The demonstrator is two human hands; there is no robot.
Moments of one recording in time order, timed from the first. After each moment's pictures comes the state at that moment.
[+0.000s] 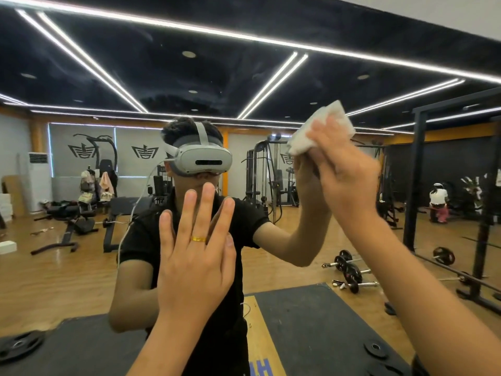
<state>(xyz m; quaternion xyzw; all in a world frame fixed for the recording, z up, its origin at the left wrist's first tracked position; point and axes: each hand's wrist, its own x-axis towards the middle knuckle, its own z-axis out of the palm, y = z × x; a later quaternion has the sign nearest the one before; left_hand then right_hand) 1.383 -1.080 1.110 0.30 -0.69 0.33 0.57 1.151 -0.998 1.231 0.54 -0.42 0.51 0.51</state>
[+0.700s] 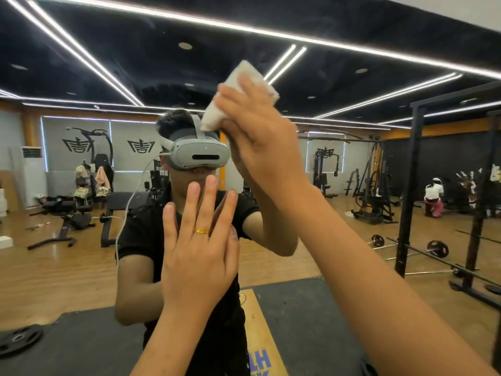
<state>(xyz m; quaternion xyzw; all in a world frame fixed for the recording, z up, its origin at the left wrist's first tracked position) 1.383 -1.080 1.108 0.29 -0.69 0.32 0.59 1.261 -1.036 1.266 0.64 -0.33 0.48 0.49</state>
